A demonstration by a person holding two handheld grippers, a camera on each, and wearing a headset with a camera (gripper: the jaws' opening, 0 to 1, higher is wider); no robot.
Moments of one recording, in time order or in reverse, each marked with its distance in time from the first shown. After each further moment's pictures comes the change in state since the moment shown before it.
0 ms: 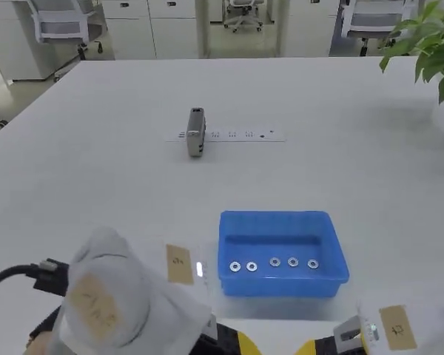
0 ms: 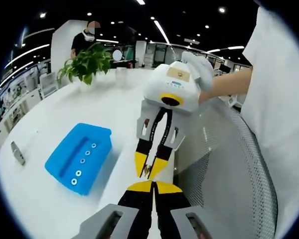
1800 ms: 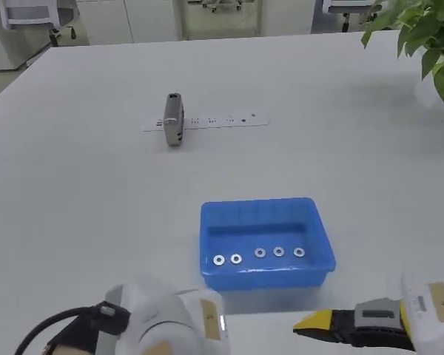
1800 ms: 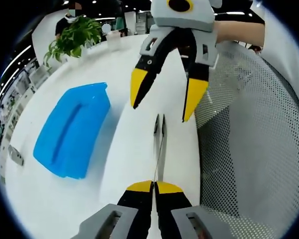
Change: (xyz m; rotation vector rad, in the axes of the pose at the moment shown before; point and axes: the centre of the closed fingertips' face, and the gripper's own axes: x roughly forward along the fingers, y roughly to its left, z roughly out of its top) left arm 0.037 0.030 -0.074 0.113 0.312 0.046; right arm -0.039 -0.006 -0.003 0.284 -0.193 -0.125
